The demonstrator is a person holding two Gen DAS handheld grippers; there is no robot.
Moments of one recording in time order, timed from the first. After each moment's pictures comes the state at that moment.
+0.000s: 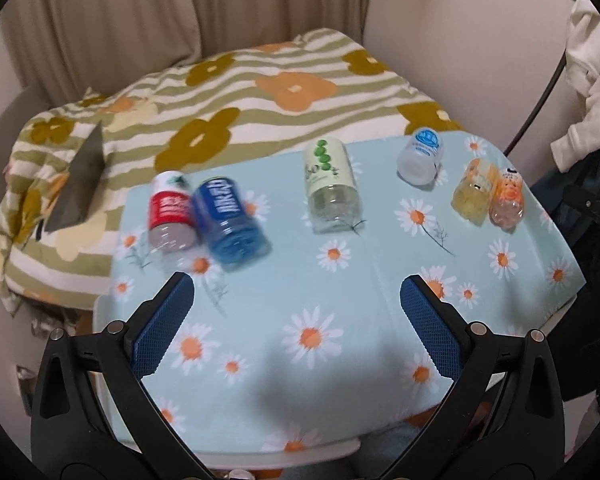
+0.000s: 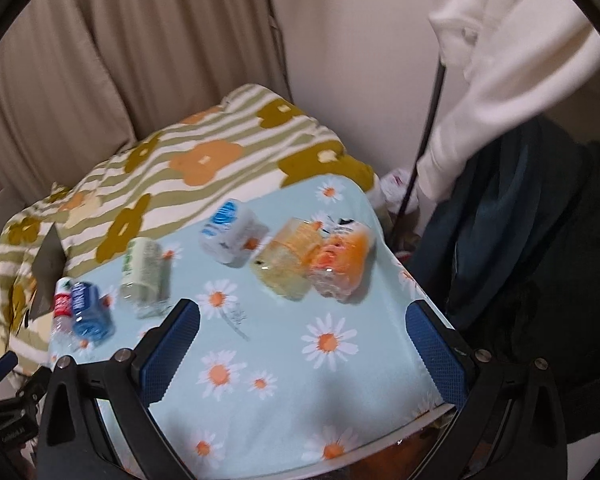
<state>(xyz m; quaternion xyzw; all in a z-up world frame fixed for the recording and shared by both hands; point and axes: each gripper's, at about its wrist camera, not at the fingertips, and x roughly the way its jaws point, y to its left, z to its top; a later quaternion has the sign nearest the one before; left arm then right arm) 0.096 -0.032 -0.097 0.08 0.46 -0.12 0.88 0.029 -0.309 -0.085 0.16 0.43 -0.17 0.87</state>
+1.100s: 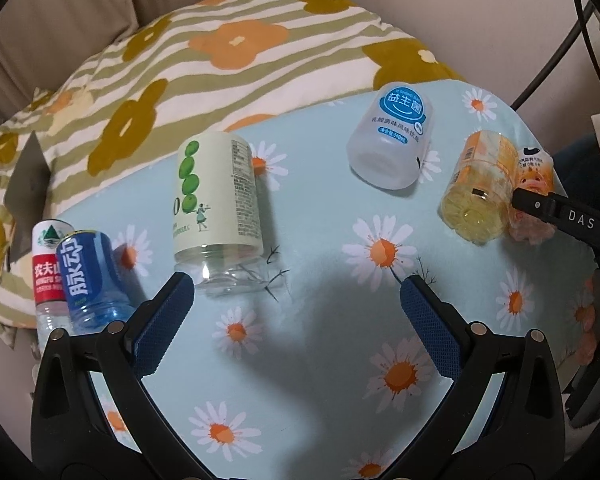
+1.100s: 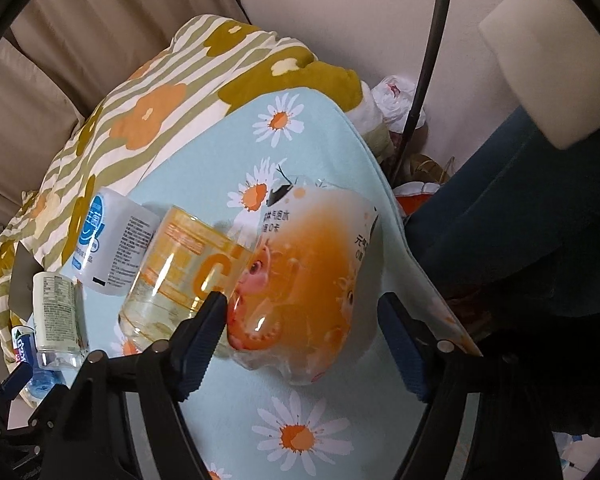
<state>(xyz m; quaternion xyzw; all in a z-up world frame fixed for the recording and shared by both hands) 0.199 -0.157 -0.179 0.13 0.54 -0.15 0.81 0.124 -0.396 -0.212 0.25 0.53 -0.17 0.79</state>
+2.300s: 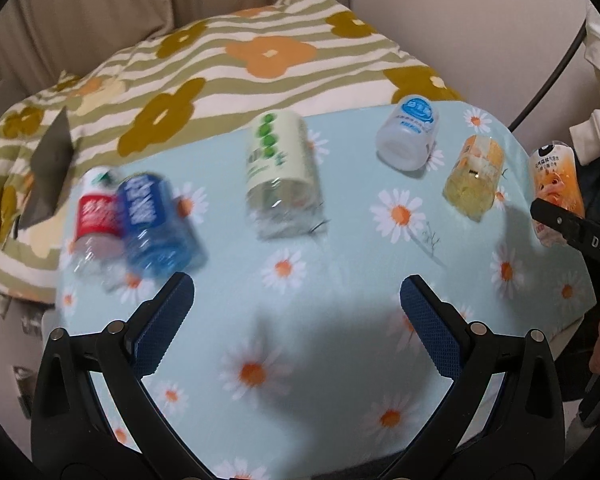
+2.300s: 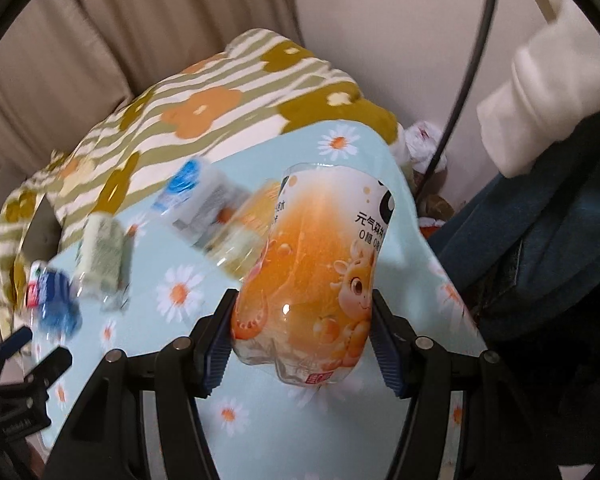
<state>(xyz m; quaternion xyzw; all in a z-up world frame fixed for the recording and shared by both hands) 0.137 -0.084 -0.143 0.09 0.51 -0.13 0.84 0.086 -0.339 -0.151 0.17 0.50 -0.11 0.84</state>
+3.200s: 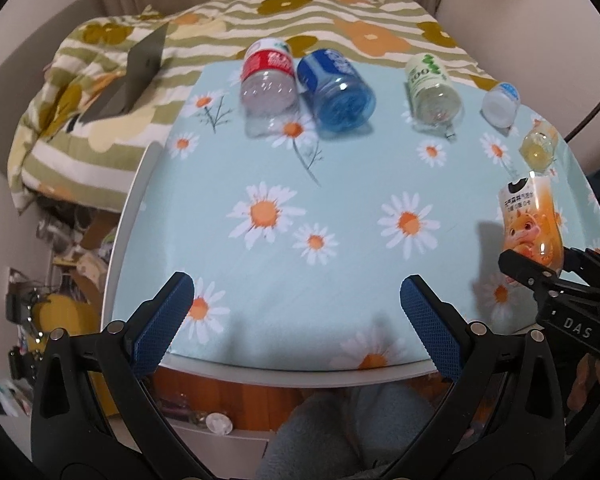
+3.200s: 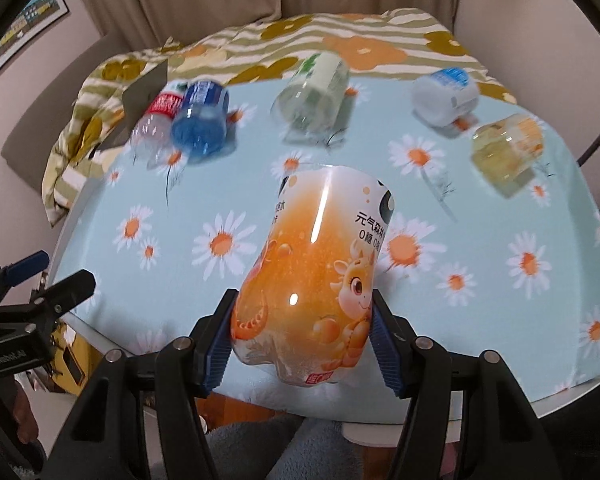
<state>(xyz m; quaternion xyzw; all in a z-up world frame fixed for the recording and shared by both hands) 0.035 0.080 -0.173 0.01 0.53 -0.02 0.85 0.031 -0.139 -0.189 0.05 0.54 0.08 0.84</state>
